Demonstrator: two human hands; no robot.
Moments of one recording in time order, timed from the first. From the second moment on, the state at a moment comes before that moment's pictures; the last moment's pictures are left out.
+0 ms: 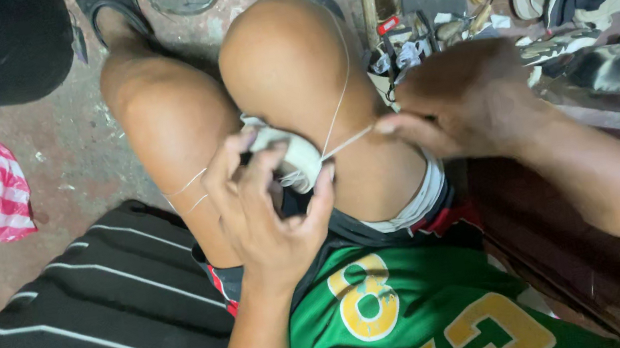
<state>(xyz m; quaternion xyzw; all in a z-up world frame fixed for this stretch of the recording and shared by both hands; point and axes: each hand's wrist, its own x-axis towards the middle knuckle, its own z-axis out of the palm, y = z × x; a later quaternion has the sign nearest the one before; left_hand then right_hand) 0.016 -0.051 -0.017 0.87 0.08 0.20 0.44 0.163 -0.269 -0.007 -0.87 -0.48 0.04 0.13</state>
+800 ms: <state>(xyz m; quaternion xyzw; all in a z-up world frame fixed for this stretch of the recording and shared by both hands) 0.017 -0.044 0.006 0.91 0.00 0.15 0.39 0.146 -0.234 0.001 -0.75 -0.57 0.03 0.33</state>
